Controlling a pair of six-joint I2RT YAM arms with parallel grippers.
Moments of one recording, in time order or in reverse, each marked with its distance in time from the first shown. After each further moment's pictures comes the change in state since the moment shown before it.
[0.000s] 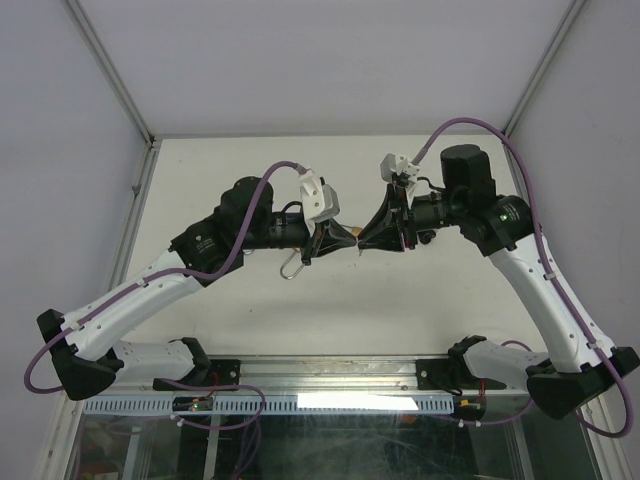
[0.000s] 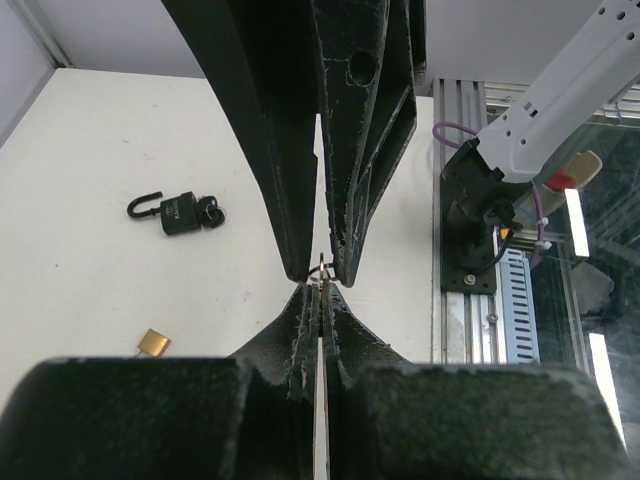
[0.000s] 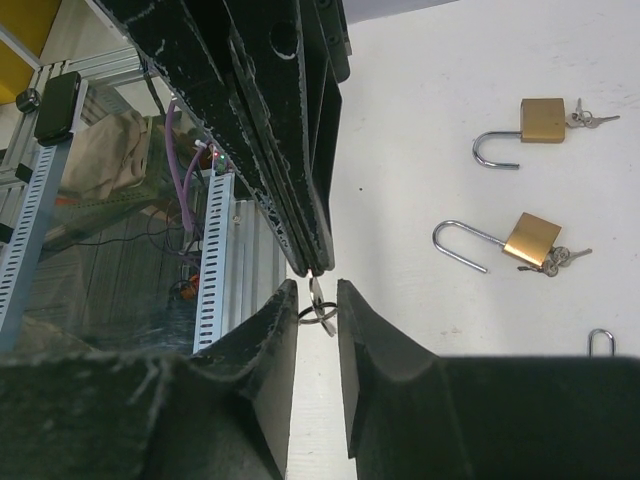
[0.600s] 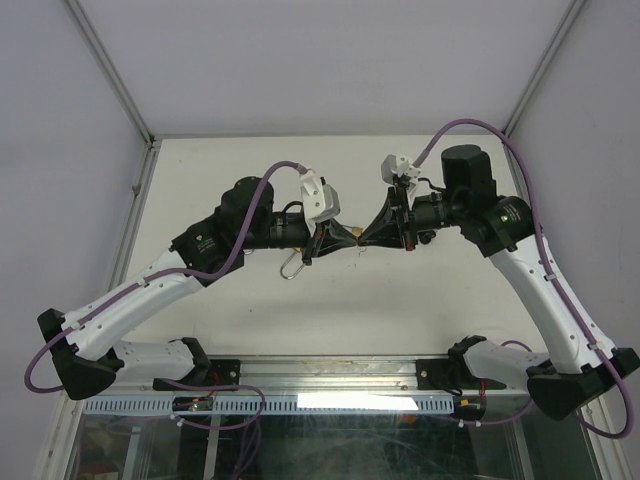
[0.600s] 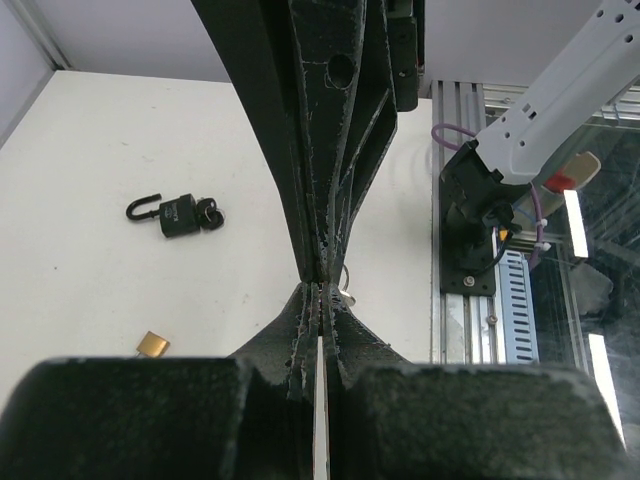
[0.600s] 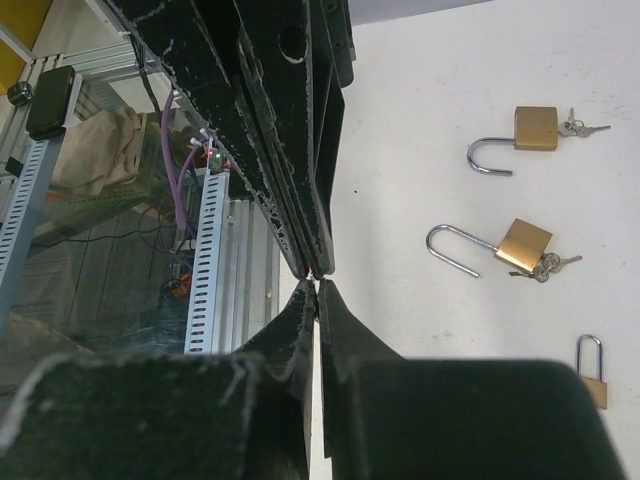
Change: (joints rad) left arm 0.000 0.003 0.000 0.005 0.001 -0.002; right arm 0.000 -0.003 -0.003 0.007 -0.003 -0.021
